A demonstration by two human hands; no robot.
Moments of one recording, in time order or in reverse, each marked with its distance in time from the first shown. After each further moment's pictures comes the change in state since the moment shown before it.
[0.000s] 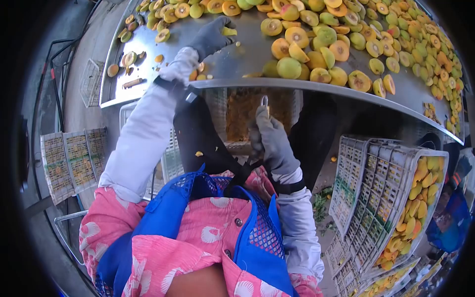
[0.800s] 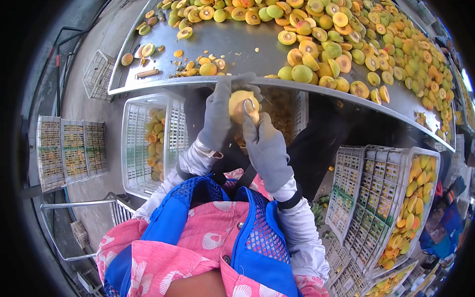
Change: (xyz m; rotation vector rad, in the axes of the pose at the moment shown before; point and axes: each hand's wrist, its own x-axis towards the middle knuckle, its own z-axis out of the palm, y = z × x) left_hand -0.213 0.100 0.022 -1.609 0.218 -0.142; right_hand -0.035 0.033 0.050 -1.008 0.290 -0.758
